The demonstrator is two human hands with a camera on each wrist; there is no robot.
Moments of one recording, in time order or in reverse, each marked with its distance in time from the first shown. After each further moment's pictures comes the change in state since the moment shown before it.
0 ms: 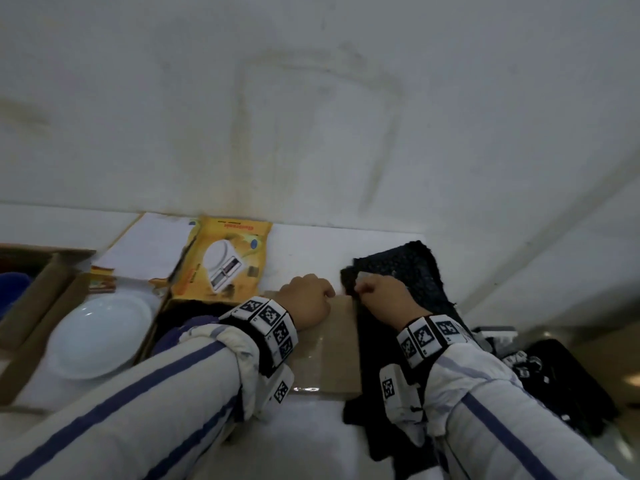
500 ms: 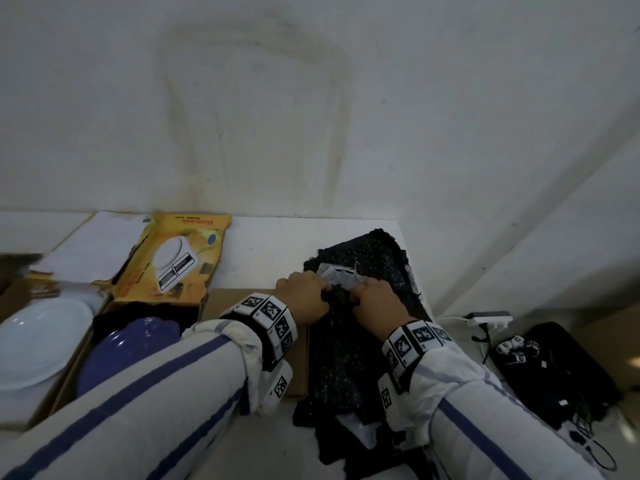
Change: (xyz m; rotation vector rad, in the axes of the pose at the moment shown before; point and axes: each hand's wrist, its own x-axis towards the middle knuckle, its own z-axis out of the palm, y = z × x) left_hand 0.053 0.067 0.039 0.174 -0.071 -0.059; right_hand 0.007 0.091 0.014 -0.197 0.016 -0.073
